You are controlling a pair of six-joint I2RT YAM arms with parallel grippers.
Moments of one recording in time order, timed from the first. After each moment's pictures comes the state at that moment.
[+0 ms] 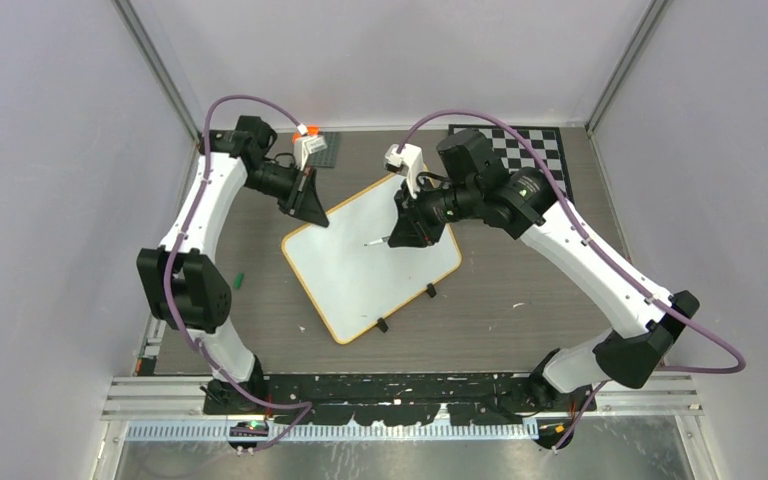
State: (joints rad) left arm -0.13 1.70 1.69 -1.33 0.93 0.48; right arm 0.74 1.44 1.65 -0.90 -0.53 -0.07
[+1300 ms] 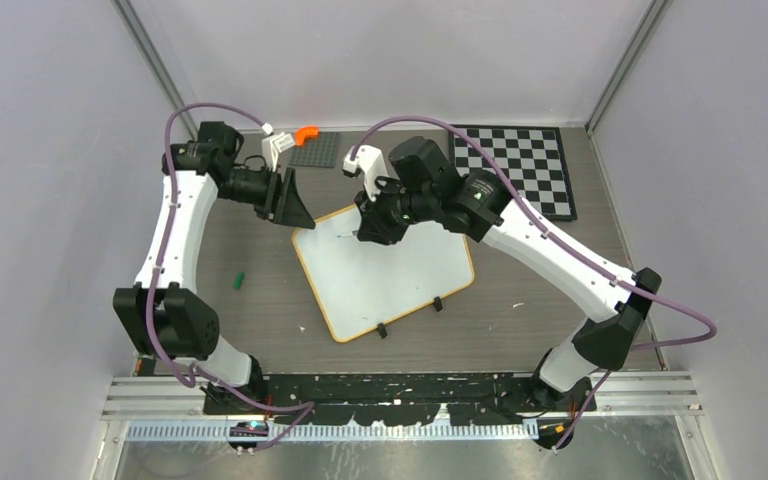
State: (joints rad) left arm -0.03 1.57 1.66 -1.35 0.96 0.41; right arm 0.90 1.57 1.74 -0.82 -0.28 -0.05
